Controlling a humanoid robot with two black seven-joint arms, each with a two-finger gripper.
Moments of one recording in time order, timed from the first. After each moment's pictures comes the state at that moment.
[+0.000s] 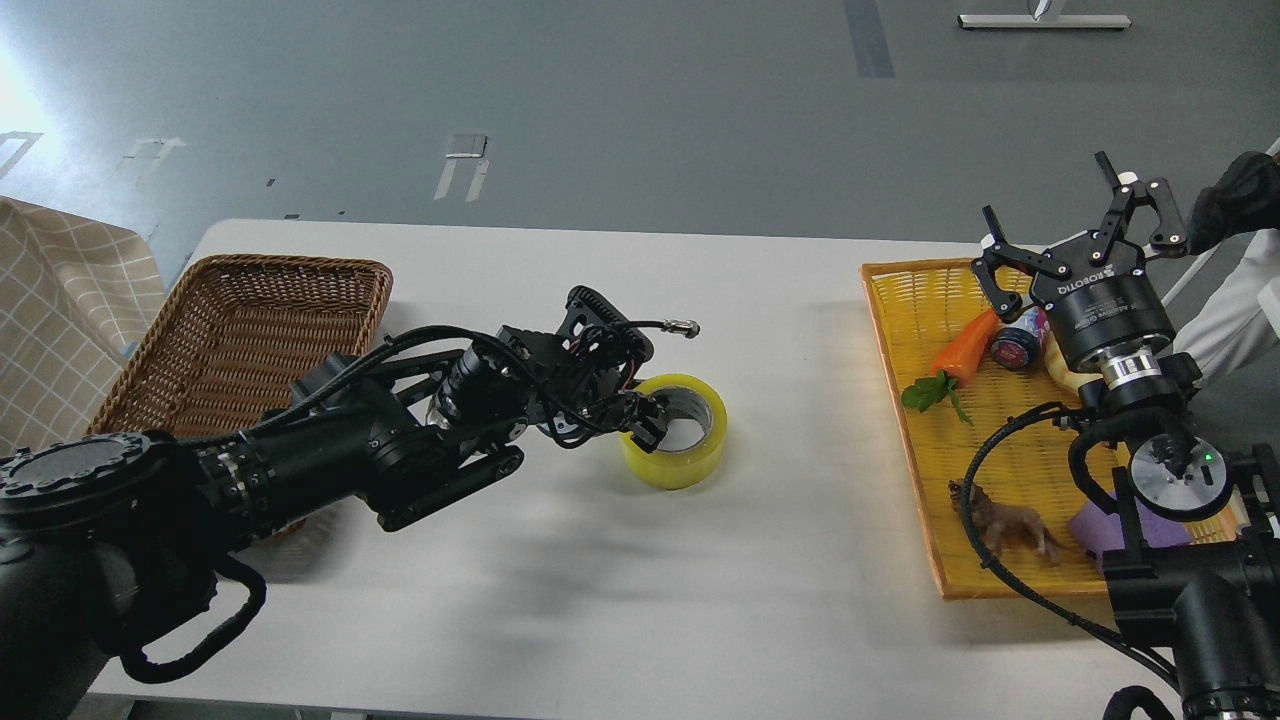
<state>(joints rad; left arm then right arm) -0.90 0.11 -0.31 -0.92 2.08 -0.49 -0.02 0.41 0.00 1.75 0.98 -0.46 0.49 -0.12</state>
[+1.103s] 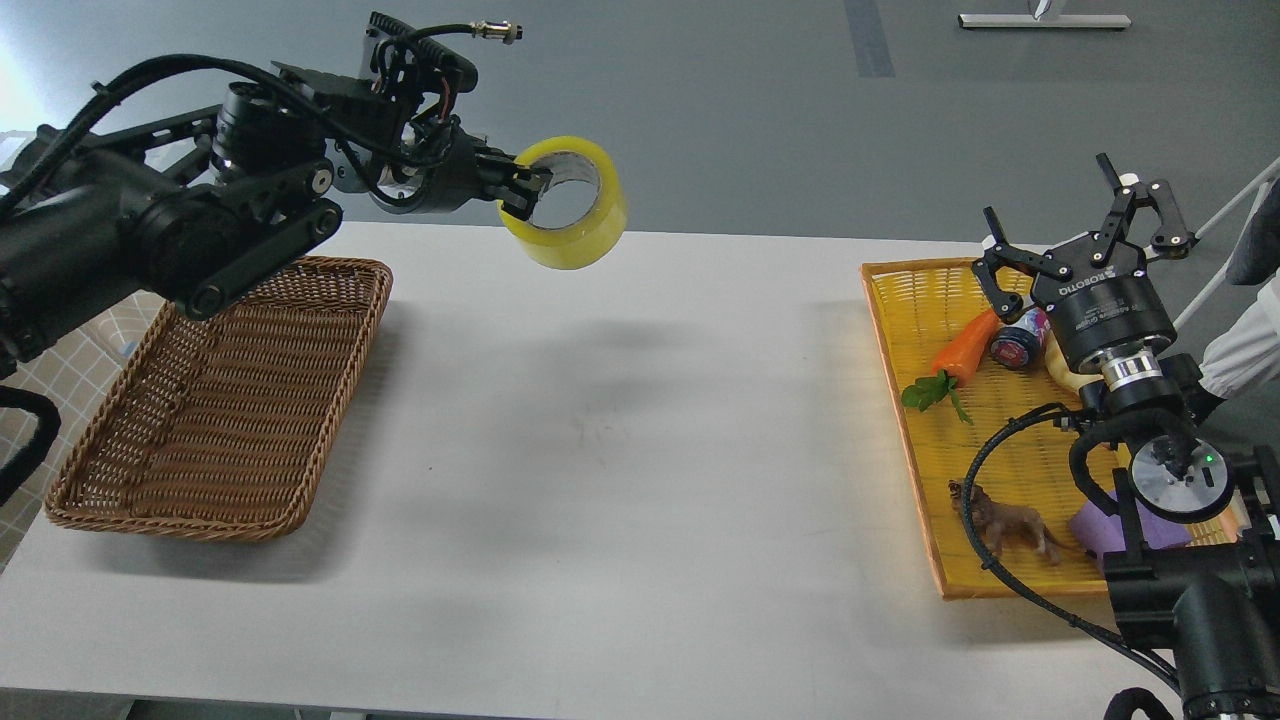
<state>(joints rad) -1.24 0.51 -0.31 -0.93 1.81 -0.49 -0.20 0.40 0.00 1.75 0.98 -0.46 0.49 -0.12</state>
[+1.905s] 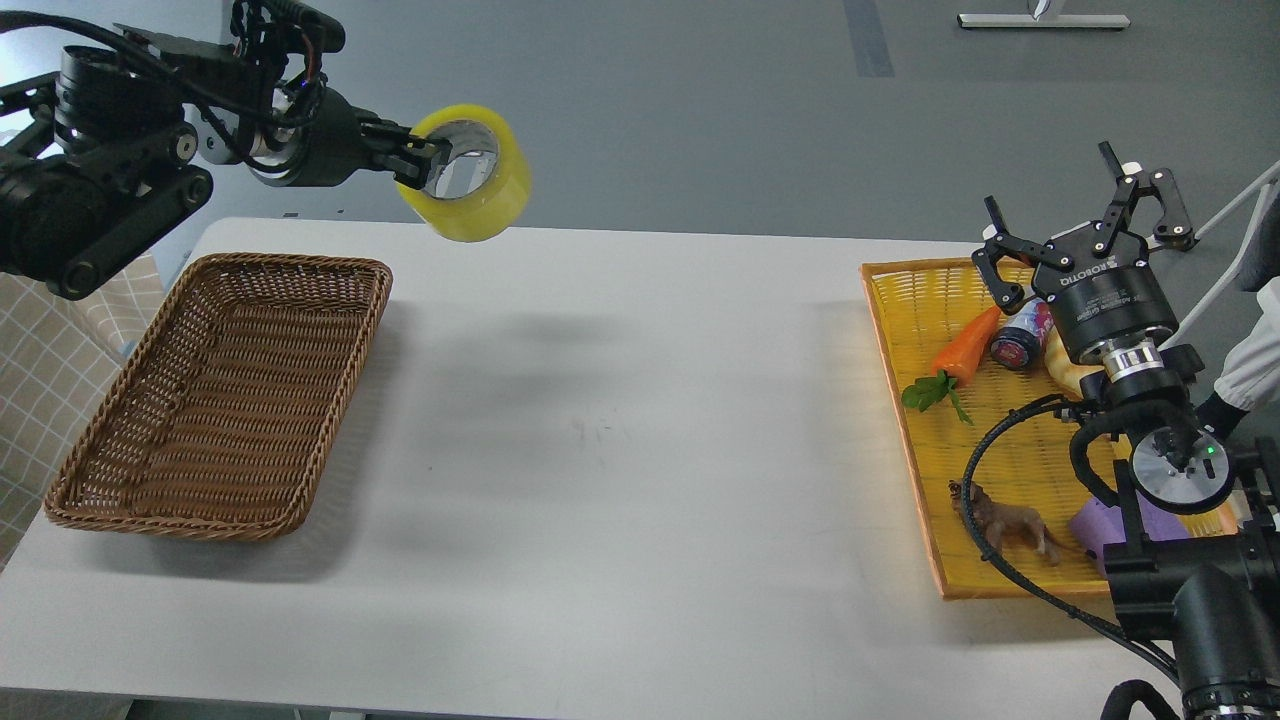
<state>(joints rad) -1.24 0.66 -0.30 -0.88 1.82 -0.49 -0.32 0.43 0.00 1.75 0.98 -0.46 0.49 -0.12</state>
